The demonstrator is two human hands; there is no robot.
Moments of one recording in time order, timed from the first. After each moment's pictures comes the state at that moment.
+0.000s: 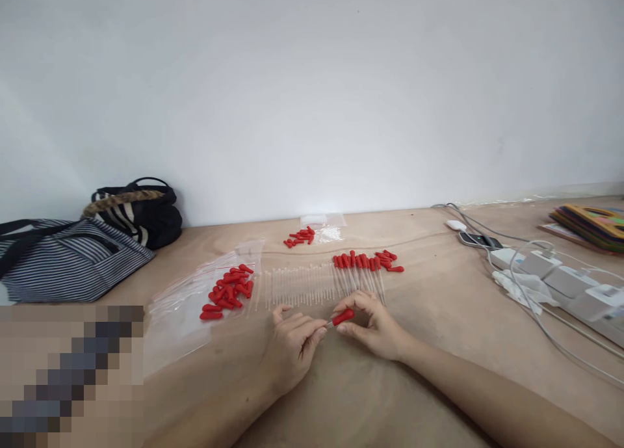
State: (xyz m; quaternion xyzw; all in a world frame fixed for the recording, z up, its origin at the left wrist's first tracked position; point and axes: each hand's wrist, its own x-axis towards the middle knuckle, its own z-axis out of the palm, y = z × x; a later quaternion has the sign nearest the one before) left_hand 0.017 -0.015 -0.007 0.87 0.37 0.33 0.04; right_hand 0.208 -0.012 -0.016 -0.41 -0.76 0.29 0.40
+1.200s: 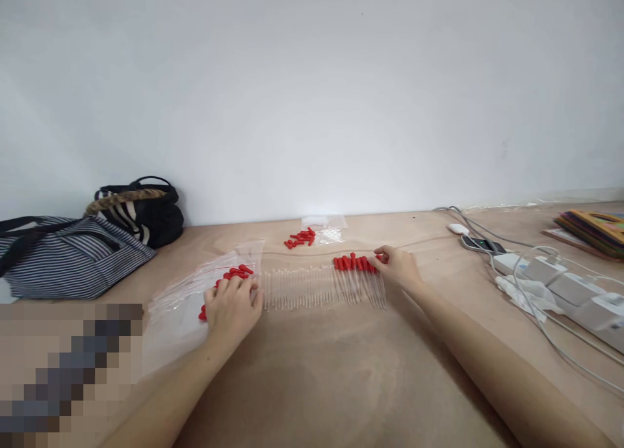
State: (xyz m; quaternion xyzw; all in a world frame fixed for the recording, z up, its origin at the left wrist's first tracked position) left_hand -0.046 0.034 0.014 0.70 0.66 0.14 -0.23; right_hand 0.278 0.079 -0.004 -0.72 -0.63 0.04 0.29
